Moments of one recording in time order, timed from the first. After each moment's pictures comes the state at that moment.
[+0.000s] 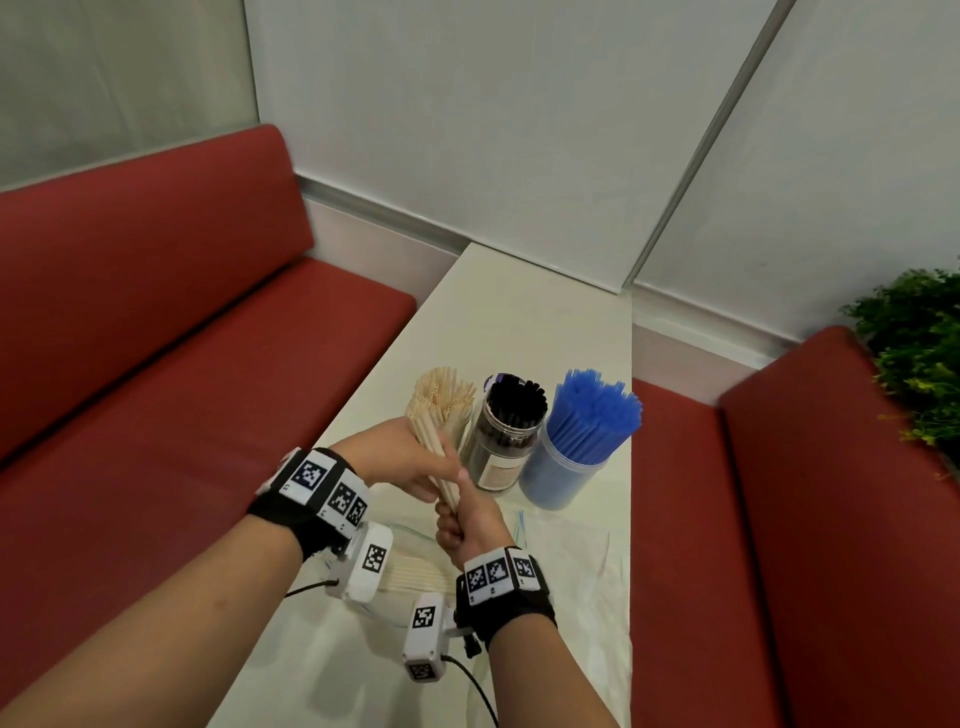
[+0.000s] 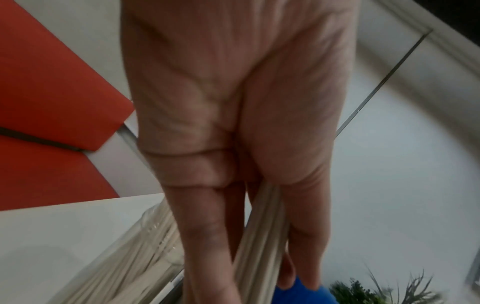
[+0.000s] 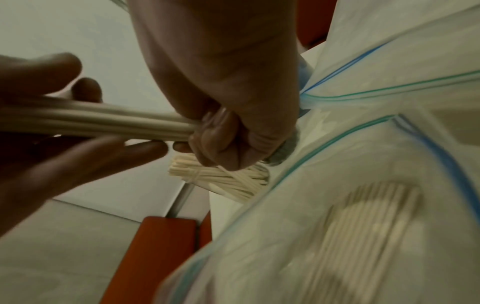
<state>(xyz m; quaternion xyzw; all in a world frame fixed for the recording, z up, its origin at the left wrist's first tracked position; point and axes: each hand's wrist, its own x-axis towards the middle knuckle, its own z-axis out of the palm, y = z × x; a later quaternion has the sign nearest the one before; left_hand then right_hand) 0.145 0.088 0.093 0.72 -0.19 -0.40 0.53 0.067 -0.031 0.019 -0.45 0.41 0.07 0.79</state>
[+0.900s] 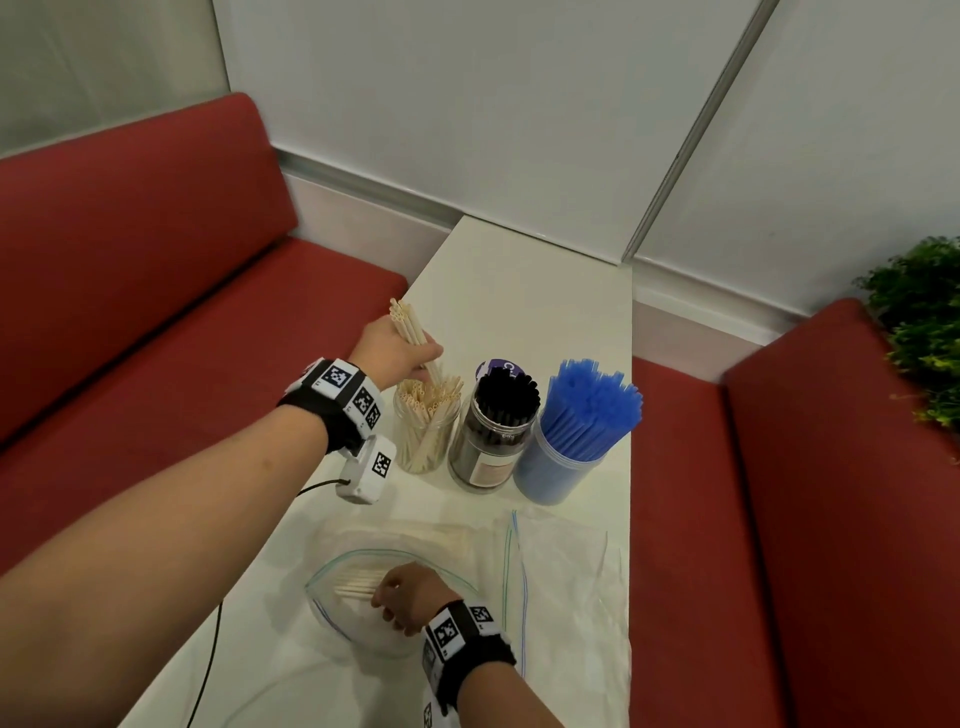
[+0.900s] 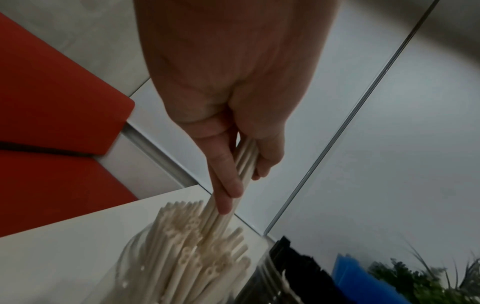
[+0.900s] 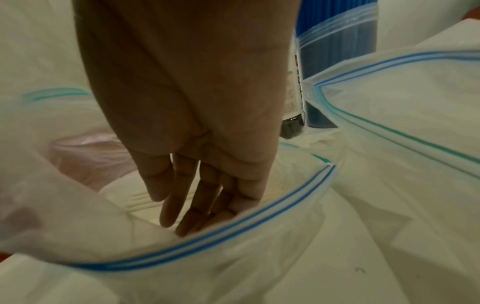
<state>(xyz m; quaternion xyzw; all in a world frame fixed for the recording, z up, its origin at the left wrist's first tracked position) 0.261 0.030 0.089 0.75 -0.08 -0.17 0.63 0.045 -0.010 -0.046 -0.79 0.18 0.39 0.44</state>
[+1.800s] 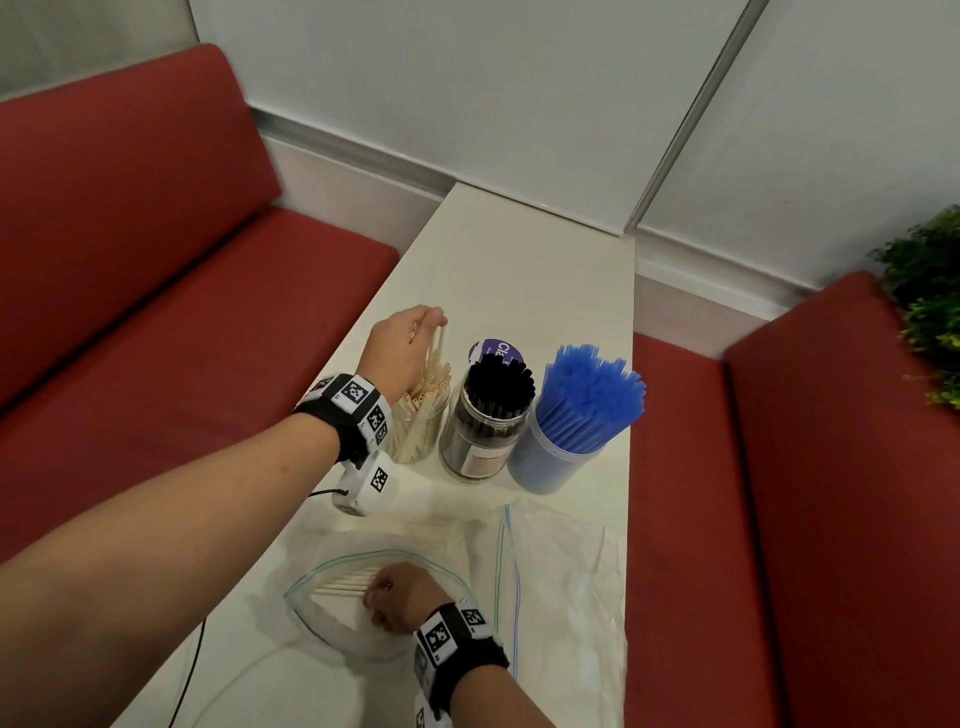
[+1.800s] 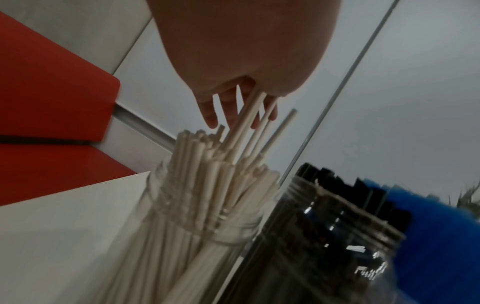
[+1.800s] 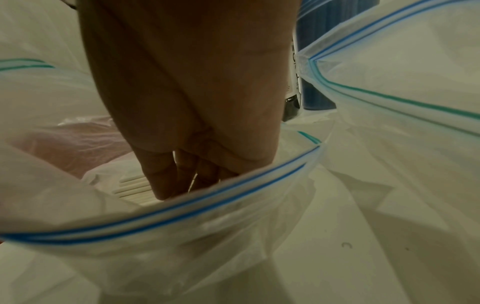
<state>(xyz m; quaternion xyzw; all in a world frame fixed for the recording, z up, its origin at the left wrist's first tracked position) 0.266 -0.003 0.051 0.84 -0.21 0.01 0.50 0.047 -0.016 -0.073 -0.79 0.18 0.38 0.44</state>
